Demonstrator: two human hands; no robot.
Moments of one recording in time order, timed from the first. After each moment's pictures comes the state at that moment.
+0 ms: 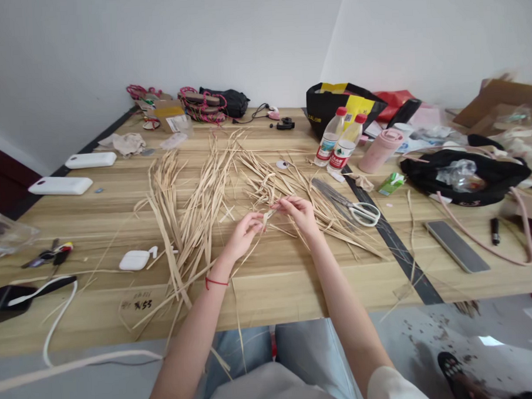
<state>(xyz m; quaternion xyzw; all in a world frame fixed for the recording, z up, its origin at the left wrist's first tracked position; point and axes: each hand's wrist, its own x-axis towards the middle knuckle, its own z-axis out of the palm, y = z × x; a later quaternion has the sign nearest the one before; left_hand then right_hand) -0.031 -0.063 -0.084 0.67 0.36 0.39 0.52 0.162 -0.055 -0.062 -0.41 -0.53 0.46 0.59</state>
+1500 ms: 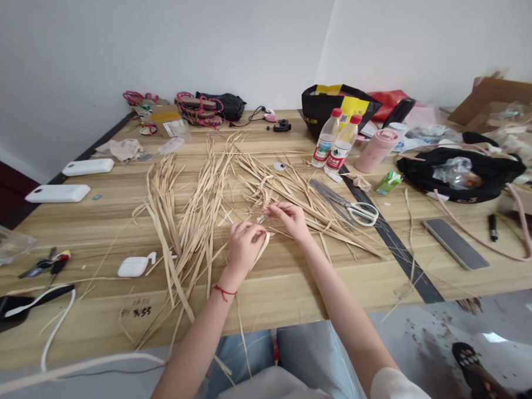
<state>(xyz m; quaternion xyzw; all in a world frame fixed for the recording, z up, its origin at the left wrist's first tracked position) -0.017 -0.086 -0.073 0.80 0.43 0.41 0.08 0.145 -0.059 -0.065 -0.39 -0.54 0.46 0.58</state>
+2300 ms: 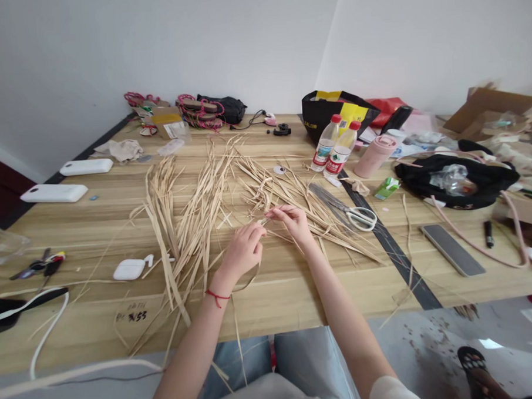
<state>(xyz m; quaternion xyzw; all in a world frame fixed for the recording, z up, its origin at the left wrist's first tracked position) -0.026 -0.084 -0.063 0.87 0.35 0.34 0.07 0.153 -0.056 -0.067 -0.39 -0.54 0.46 0.59</state>
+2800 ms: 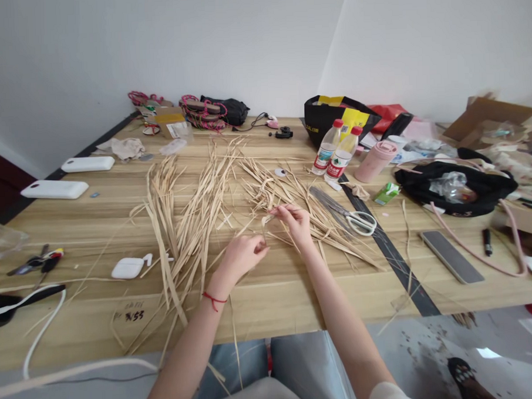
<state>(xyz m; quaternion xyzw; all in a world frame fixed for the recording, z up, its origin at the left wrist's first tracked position) -0.027 -0.086 -0.057 0.84 0.44 0.23 0.22 0.152 -0.050 -0.072 -0.40 -0.49 0.43 0.64</state>
